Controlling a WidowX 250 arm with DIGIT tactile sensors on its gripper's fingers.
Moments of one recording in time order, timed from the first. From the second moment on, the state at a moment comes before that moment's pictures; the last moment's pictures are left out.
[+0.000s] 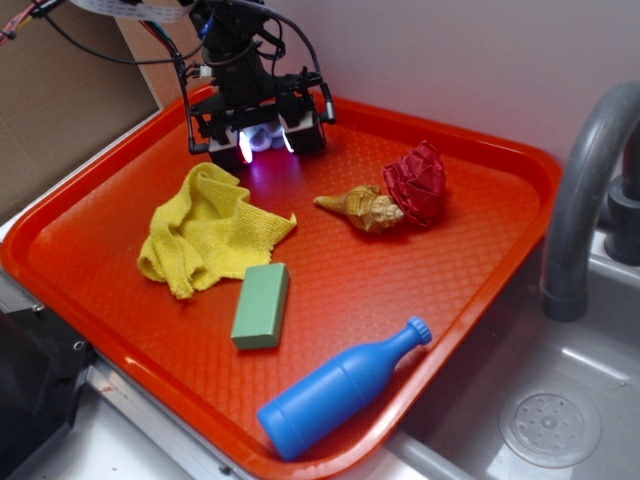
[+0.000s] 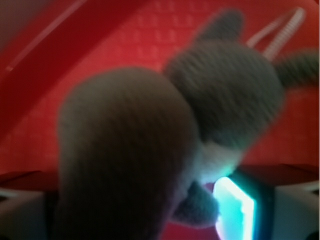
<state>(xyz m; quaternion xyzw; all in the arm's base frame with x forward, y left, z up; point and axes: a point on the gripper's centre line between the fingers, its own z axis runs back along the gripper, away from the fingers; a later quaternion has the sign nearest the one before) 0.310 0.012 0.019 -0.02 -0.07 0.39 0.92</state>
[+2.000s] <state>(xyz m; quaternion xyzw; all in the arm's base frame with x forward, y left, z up) 0.224 -0.054 0.257 0.03 -0.11 0.07 0.99</state>
